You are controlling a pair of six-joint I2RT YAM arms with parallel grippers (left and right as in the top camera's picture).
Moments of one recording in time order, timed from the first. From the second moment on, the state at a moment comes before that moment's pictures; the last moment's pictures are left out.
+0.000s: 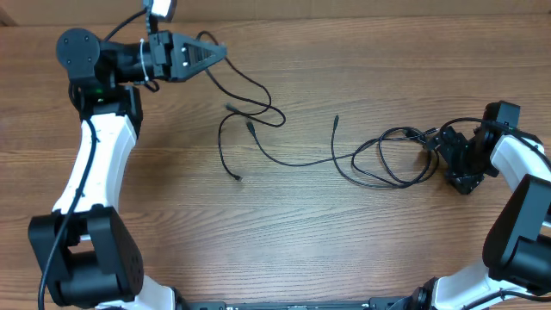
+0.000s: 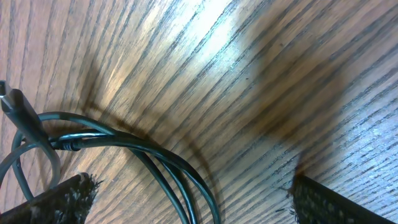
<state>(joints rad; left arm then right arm) 0.13 1.74 1.31 0.81 1.56 -1.46 -0.38 1.80 1.06 -0.65 -0.22 0.57</state>
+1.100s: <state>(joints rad) 0.24 2.21 1.23 0.22 1.26 -1.08 -0.38 1.80 1.06 -0.65 -0.22 0.57</state>
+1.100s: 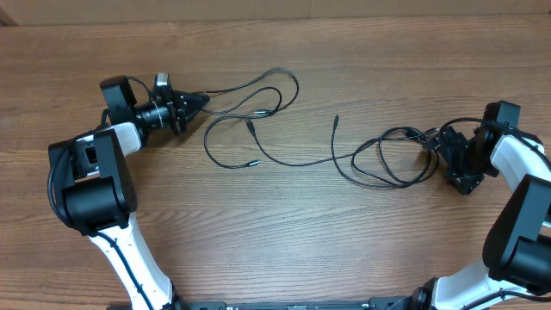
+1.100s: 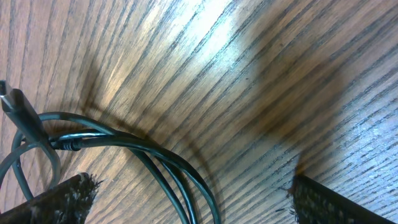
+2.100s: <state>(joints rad) 0.77 1.67 1.29 -0.35 0.49 -0.75 -0.38 1.80 1.06 -0.65 -0.22 0.57</state>
